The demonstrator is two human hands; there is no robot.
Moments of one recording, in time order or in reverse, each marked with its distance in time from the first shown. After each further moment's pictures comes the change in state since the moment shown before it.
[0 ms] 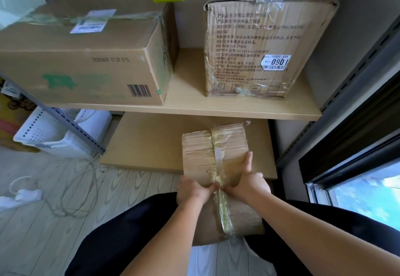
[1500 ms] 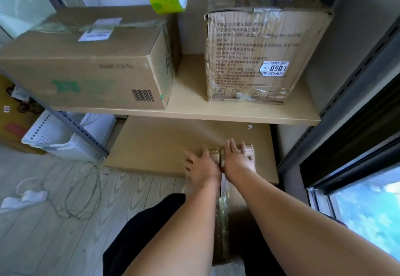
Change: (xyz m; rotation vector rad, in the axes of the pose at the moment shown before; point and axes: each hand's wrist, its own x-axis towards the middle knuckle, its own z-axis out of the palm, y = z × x) left_hand -0.006 0.072 -0.021 -0.005 0.146 0.167; right_hand 0.015 -0.050 -0.045 -0.220 0.027 -0.317
